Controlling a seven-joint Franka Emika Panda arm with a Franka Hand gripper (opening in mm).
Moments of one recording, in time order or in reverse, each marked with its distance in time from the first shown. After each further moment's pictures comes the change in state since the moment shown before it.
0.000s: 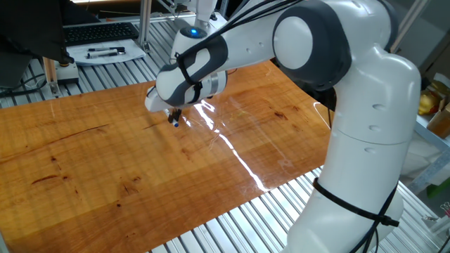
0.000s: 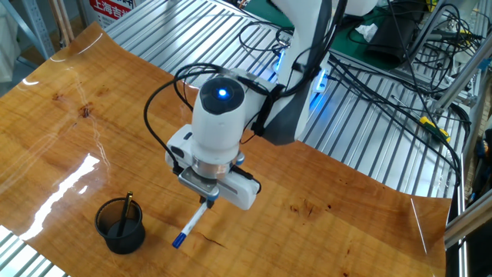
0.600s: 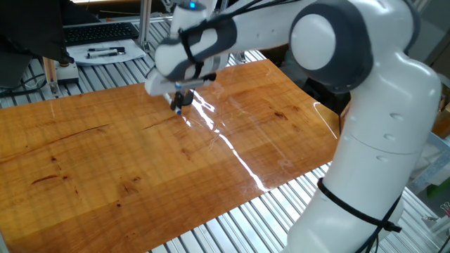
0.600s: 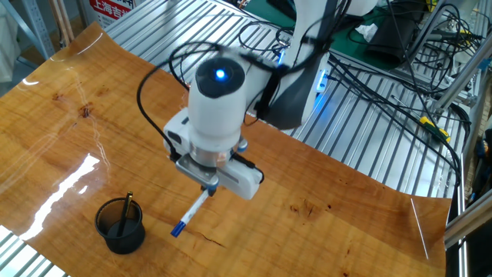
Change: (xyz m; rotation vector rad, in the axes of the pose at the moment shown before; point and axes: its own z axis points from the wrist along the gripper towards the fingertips) arm -0.003 0.000 -0.043 0.009 0.047 0.025
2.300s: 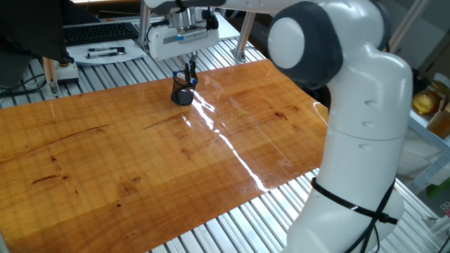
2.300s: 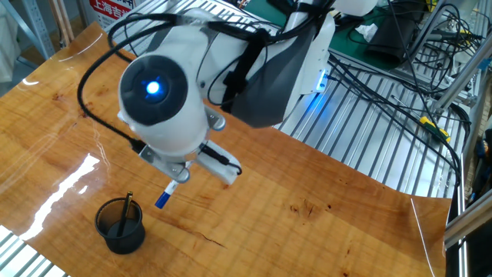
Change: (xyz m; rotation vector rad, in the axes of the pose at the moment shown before) arm -0.025 -0.035 -0.108 0.124 0.412 0.004
